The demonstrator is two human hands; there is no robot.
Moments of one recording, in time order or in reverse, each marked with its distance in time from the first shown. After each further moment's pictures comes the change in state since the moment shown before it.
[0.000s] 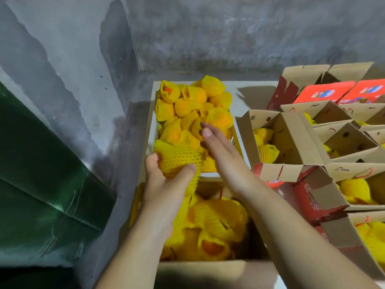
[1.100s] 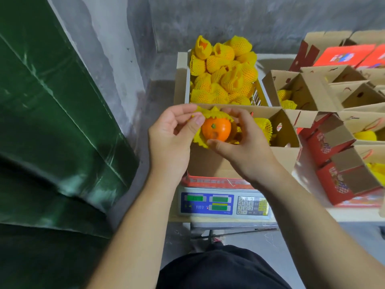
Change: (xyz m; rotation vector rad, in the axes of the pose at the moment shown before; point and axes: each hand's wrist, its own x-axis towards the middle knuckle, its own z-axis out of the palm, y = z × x) left_hand -0.136 -0.011 -0.122 -0.169 -0.062 0.461; right_hand -0.201 0.001 0.107 -0.113 0.103 -0.204
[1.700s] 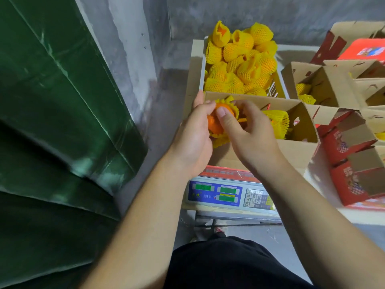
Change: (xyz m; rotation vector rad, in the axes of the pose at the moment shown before) left_hand -0.006 0.005 0.008 -0.234 -0.156 -0.493; right_hand 0.003 -0.005 0.024 -0.134 0.101 -0.060
